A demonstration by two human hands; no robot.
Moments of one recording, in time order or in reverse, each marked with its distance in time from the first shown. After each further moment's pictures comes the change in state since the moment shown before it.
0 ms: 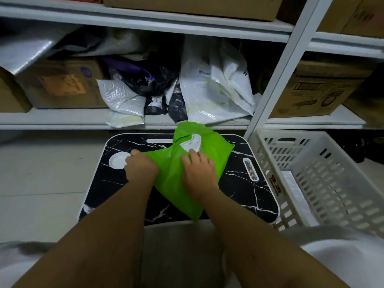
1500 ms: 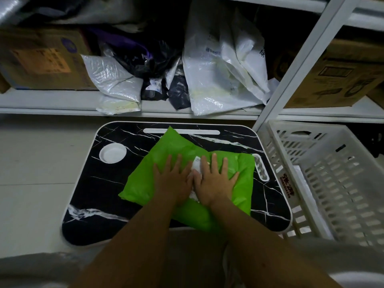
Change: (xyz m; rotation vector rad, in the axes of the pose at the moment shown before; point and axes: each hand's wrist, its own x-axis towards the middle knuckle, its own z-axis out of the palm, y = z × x) left_hand 0.007 -0.009 0.106 0.620 -0.195 0.668; right_hand 0.003 0.039 0.069 0.122 -0.355 0.320
